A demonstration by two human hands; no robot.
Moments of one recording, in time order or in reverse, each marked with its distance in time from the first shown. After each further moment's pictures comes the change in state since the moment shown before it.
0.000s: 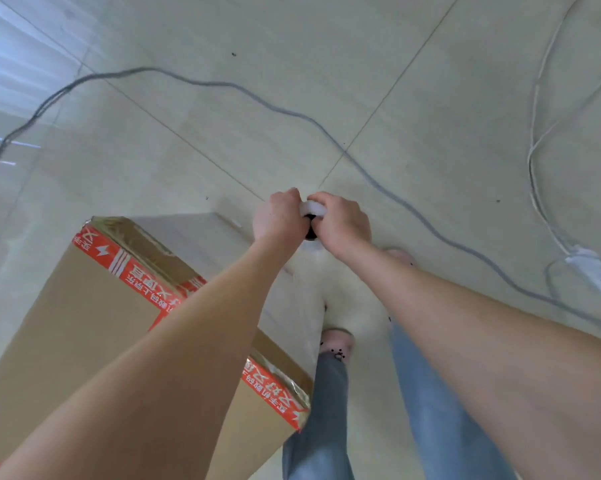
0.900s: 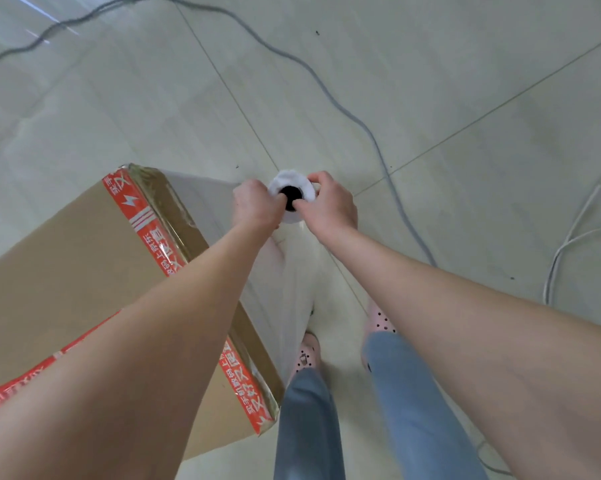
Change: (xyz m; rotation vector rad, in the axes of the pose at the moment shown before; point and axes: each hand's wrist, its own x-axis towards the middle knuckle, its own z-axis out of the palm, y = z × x) left_hand 0.027 -0.069 -0.033 -0.675 0.120 -0.540; right_hand 0.044 -0.077 0.025 -0.032 -0.148 -0.118
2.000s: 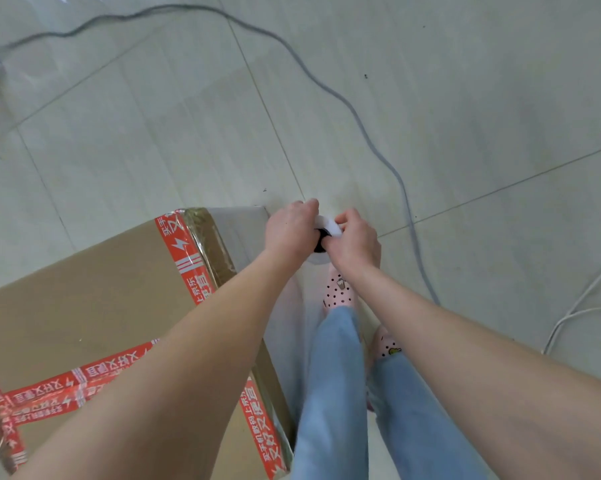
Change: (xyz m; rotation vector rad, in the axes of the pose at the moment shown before) left_hand 0.046 0.023 -0.038 0.497 -0.067 0.359; right_hand 0.036 -0.055 0.008 -0.147 -0.044 0.109
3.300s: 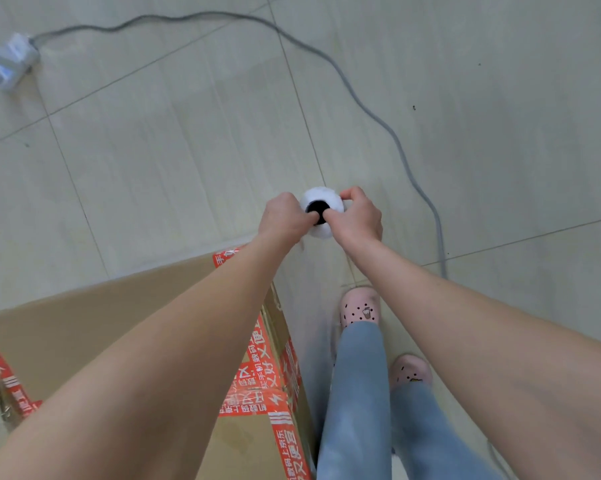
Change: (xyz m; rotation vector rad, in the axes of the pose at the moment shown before) left_hand 0.065 -0.088 -0.068 -0.575 -0.064 -0.399; right_hand 0.048 -0.125 0.026 0.086 -0.024 -0.034
